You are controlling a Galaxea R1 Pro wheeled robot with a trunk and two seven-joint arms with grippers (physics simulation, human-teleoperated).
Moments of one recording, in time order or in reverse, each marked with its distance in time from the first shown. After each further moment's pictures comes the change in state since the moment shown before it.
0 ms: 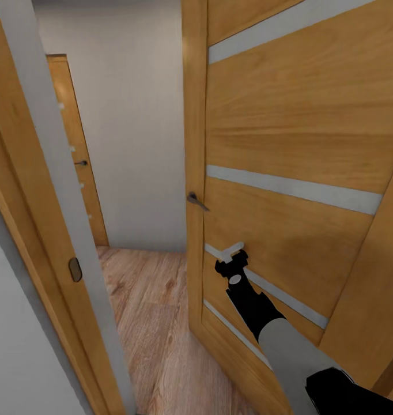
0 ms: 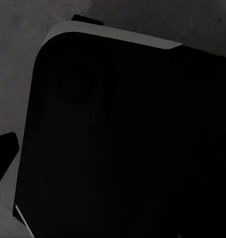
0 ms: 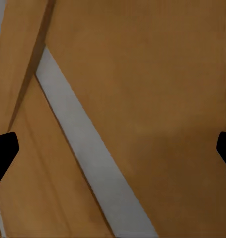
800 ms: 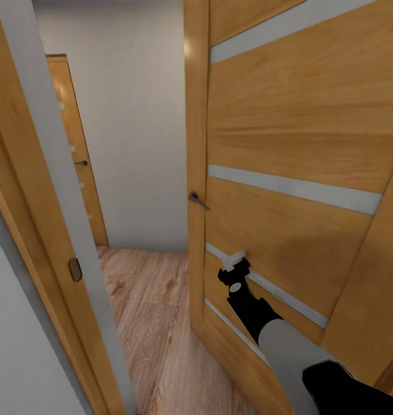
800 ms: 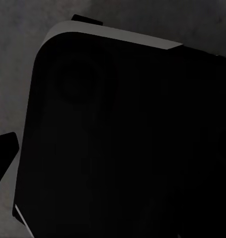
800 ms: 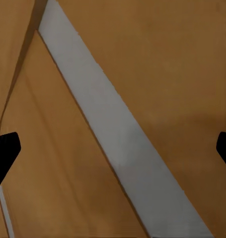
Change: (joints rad) left arm 0.000 -0.001 0.000 0.000 0.000 0.000 0.000; right arm -0.021 0.000 -0.003 0.153 -0.006 -0.045 -0.060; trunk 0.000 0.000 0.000
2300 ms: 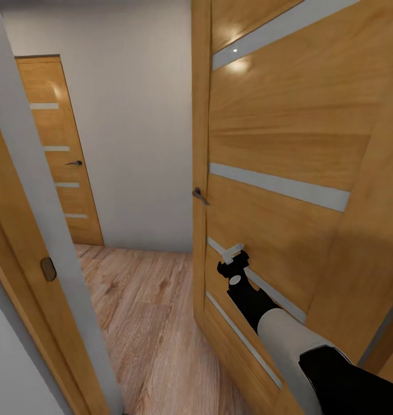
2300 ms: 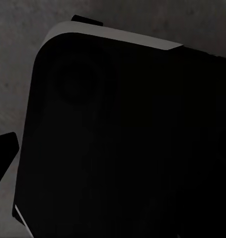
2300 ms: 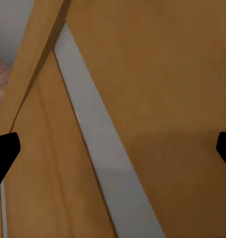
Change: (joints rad) left arm 0.000 0.000 0.001 -0.001 0.000 0.000 0.000; right arm -0.066 0.000 0.011 0.061 0.010 -0.041 0.000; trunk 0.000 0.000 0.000
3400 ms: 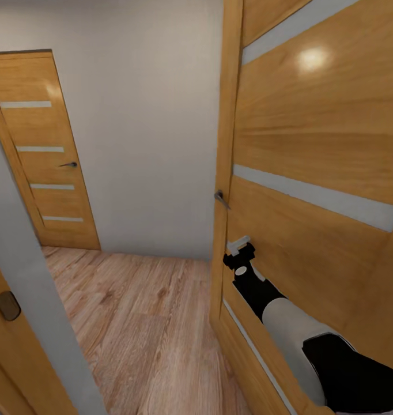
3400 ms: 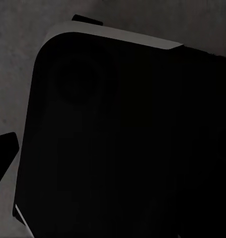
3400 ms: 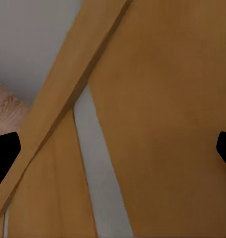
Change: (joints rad) left arm 0.000 0.001 0.000 0.001 0.000 0.000 0.000; right arm -0.060 -0.031 -0.011 0.029 -0.014 -0.006 -0.001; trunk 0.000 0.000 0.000
